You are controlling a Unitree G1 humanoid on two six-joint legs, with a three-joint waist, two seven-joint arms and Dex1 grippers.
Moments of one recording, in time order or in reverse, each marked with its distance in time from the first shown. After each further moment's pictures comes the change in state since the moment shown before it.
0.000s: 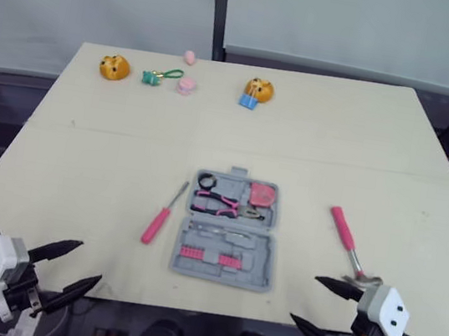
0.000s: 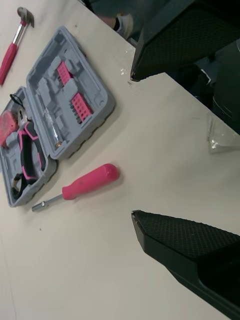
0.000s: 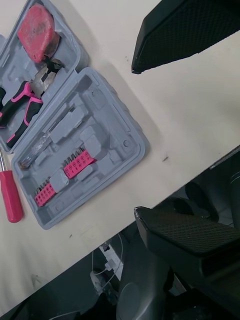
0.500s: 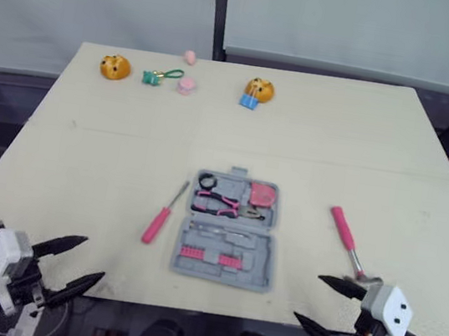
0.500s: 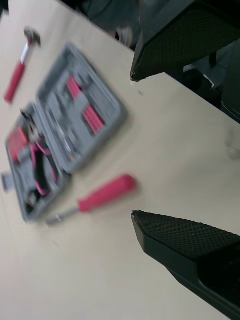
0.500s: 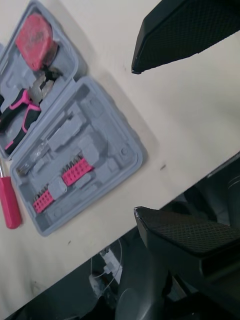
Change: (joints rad) left arm -0.101 0.111 -0.088 -0.087 -0.088 0.043 -0.048; right arm -0.032 -0.045 -0.083 0.014 0.054 0.058 0.006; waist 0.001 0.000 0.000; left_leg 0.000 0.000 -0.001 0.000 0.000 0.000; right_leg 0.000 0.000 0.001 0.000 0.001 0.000
